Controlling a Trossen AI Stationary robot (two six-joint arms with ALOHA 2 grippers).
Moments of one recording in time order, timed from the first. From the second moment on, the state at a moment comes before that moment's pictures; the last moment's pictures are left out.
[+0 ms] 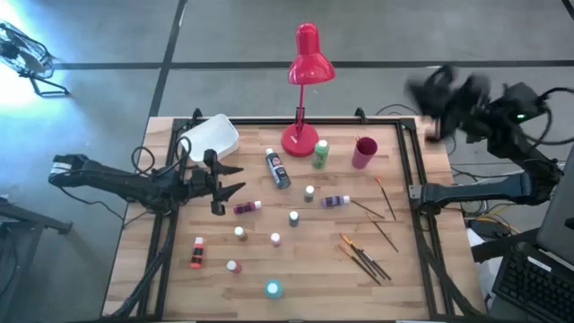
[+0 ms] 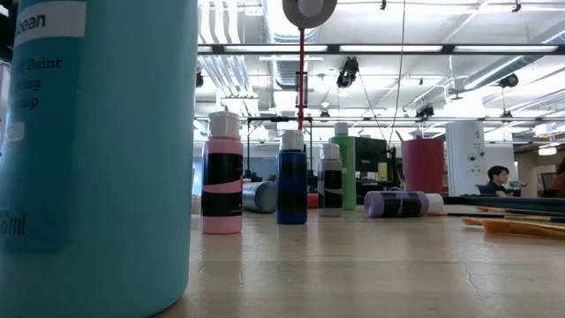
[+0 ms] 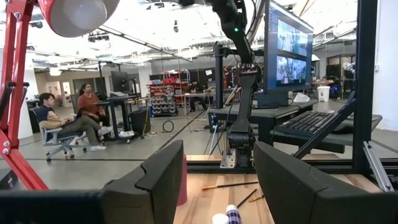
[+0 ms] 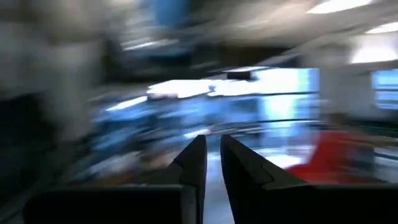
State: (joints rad) left arm -0.11 0.75 0.25 0.79 -0.28 0.13; right arm -0.25 0.85 1.37 -0.18 -0.15 0.10
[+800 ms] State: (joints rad) left arm -0.11 0.75 0.24 0.78 -0.30 0.11; right arm -0.01 1.09 1.29 -0.24 -0.10 0.18
